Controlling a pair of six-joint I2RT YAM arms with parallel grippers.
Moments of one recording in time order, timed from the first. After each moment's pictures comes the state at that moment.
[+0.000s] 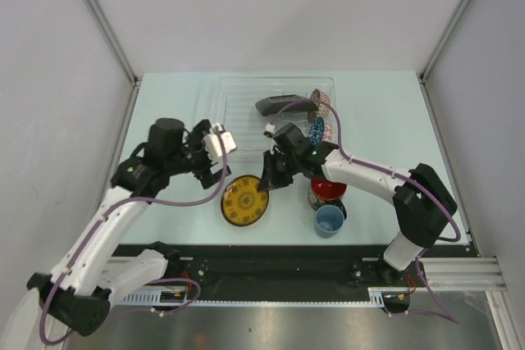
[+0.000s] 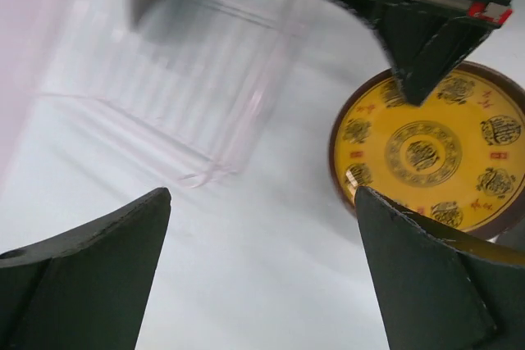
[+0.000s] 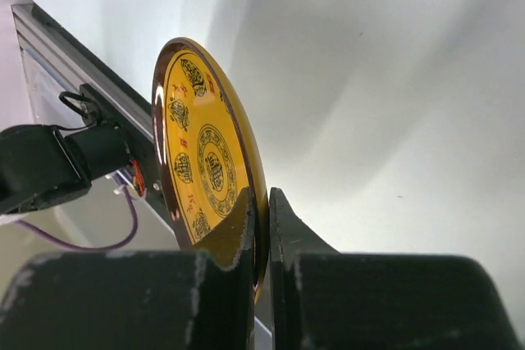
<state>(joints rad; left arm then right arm) -0.46 0.99 1.01 -0.69 0.37 0.67 0.84 1.67 1.15 -0.35 -0.35 0.71</state>
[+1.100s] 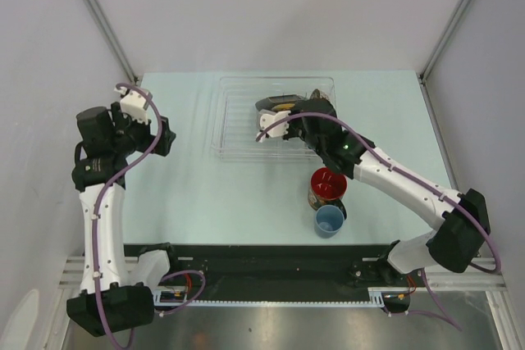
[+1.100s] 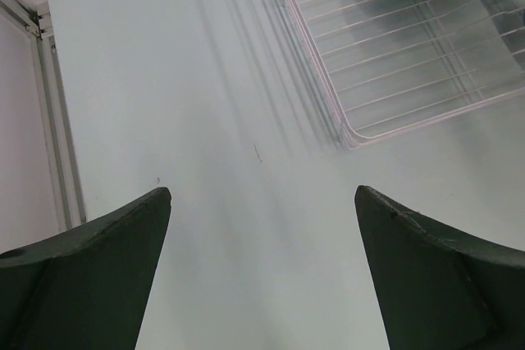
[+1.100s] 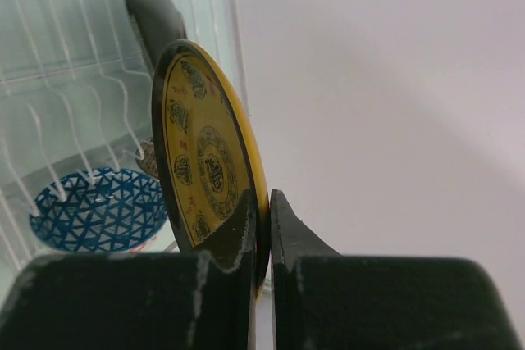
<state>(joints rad) 0.24 0.96 1.12 -0.64 0.49 0.31 0.79 1.41 1.25 -0.16 0.30 -1.17</state>
